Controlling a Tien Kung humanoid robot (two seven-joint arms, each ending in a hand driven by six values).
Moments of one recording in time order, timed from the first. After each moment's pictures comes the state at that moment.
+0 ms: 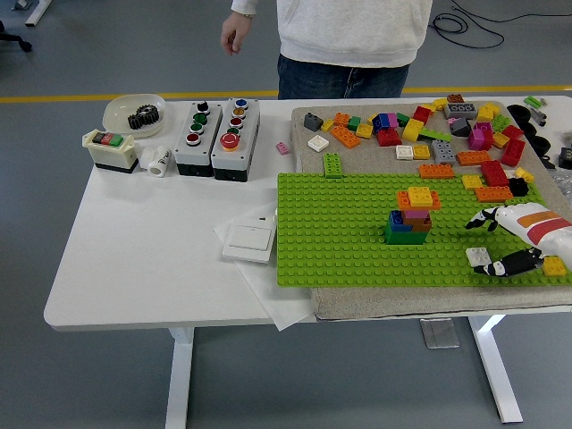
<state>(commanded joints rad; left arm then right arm) -0.13 0.11 -0.69 -0.20 2.27 -0.28 0.09 0.52 -0.66 0.75 1.04 -1.87 -0.11 0.29</state>
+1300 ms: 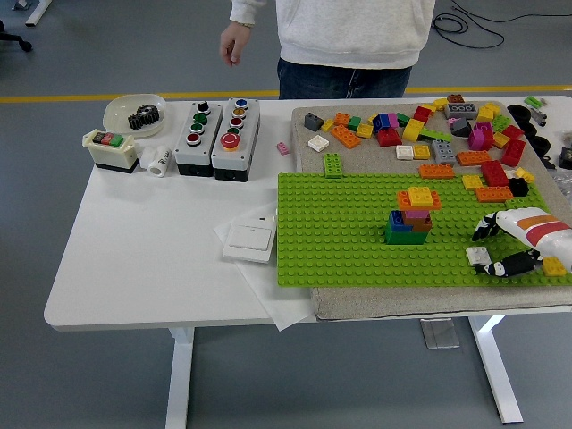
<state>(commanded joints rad) -0.13 0.11 -0.69 -0.21 2.27 -0.29 0.09 0.54 -0.63 0.73 0.96 -1.87 -0.10 0.30</state>
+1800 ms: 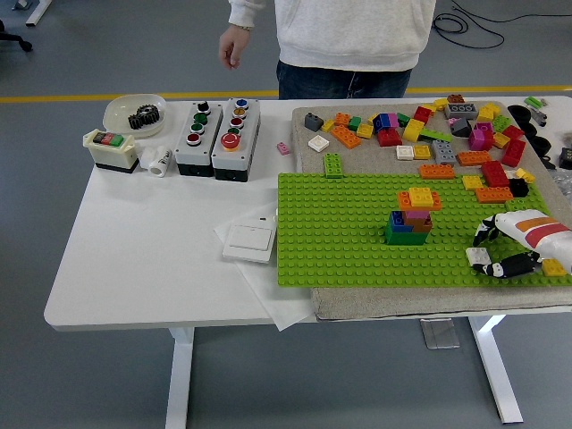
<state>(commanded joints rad) -0.13 0.11 -0.69 -0.21 2.27 -0.29 0.09 0.54 -0.63 0.72 0.96 -1.87 -0.09 0.30</state>
